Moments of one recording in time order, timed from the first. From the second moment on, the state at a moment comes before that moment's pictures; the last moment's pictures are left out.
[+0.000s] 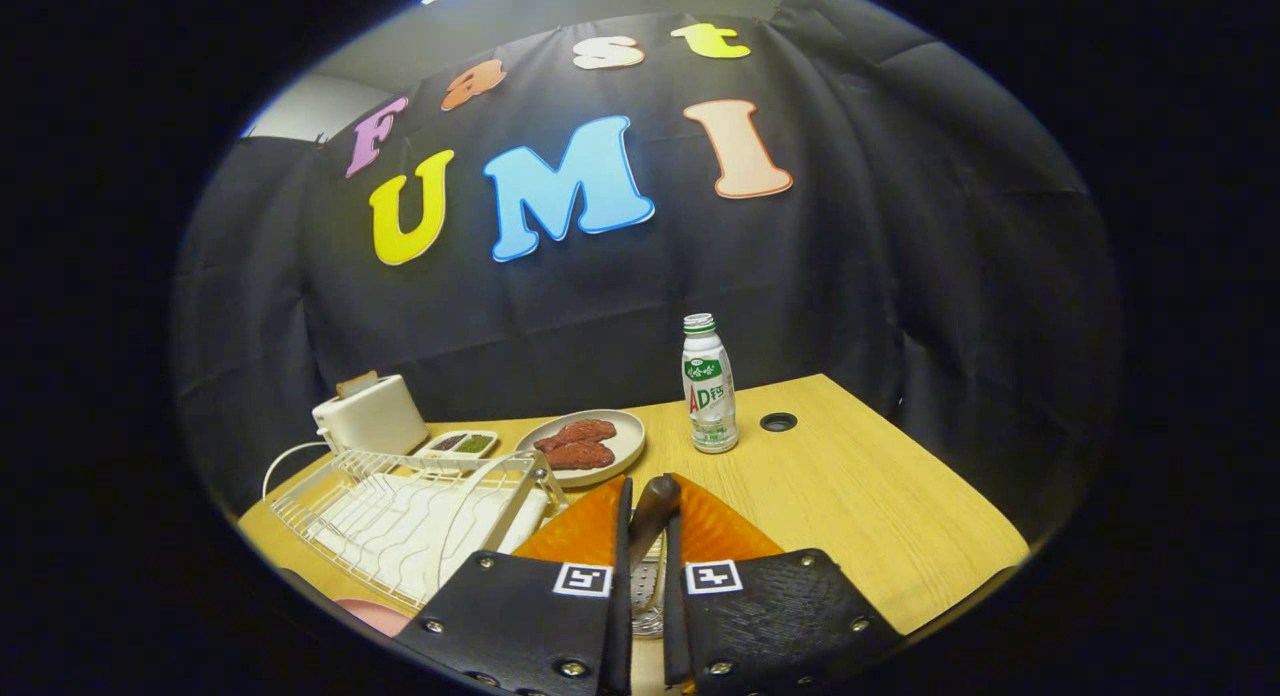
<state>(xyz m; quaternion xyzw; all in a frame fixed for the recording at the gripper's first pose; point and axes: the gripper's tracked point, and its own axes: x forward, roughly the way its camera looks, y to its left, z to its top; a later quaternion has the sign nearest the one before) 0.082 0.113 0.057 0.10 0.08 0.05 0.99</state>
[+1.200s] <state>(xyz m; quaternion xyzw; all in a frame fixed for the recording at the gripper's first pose) 0.033 0.125 0.176 0.03 0.04 0.01 1.00</state>
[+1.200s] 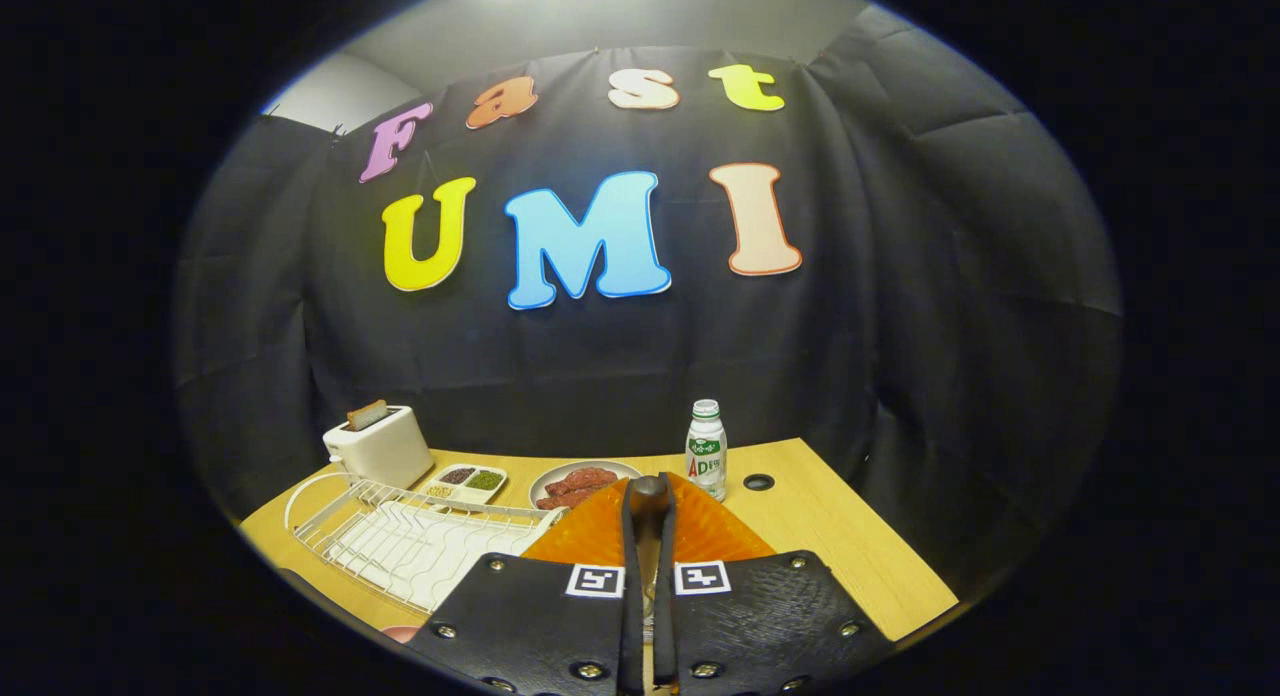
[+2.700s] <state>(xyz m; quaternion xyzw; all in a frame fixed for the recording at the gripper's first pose) -0.079 0.251 0.144 0.06 0.10 0.03 0.99</state>
